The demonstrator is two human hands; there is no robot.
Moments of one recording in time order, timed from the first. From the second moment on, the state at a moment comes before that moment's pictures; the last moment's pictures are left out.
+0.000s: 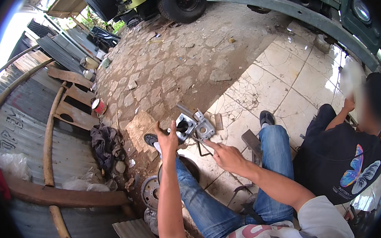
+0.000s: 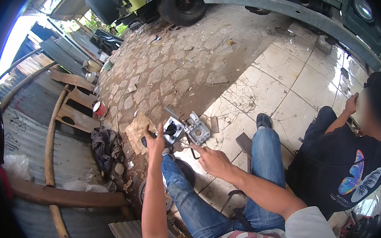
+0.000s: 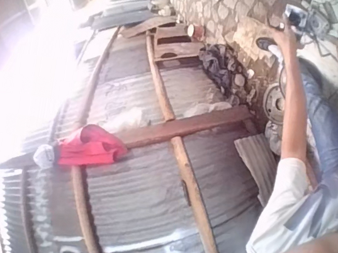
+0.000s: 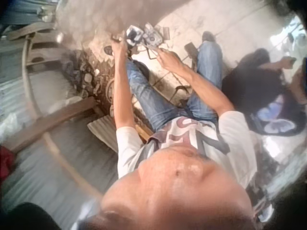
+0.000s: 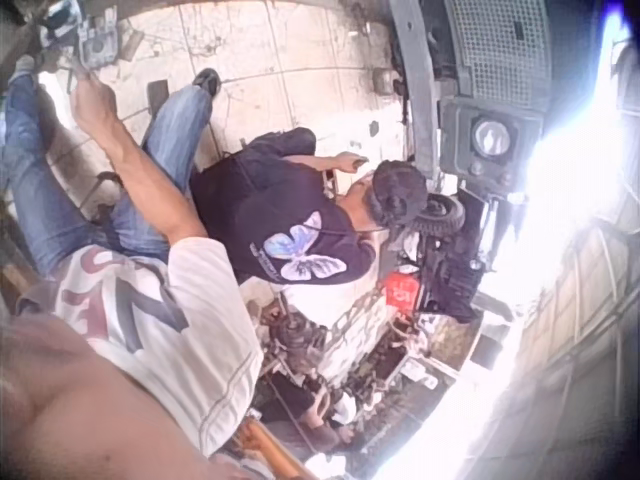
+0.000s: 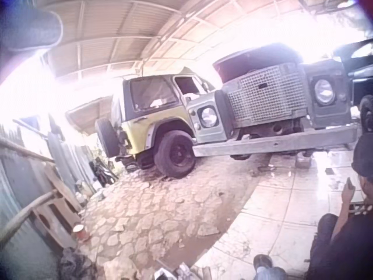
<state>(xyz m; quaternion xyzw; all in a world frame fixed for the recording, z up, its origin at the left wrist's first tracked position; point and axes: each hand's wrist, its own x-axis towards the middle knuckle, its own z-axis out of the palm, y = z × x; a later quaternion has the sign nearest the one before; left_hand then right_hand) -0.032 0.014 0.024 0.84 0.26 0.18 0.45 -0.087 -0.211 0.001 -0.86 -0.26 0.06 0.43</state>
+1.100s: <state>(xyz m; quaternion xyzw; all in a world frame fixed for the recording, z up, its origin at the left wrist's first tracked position) -0.049 0.009 0.003 0.68 0.36 0.24 0.59 -0.089 -0.210 -0.003 -0.88 -0.28 0.05 0.38</state>
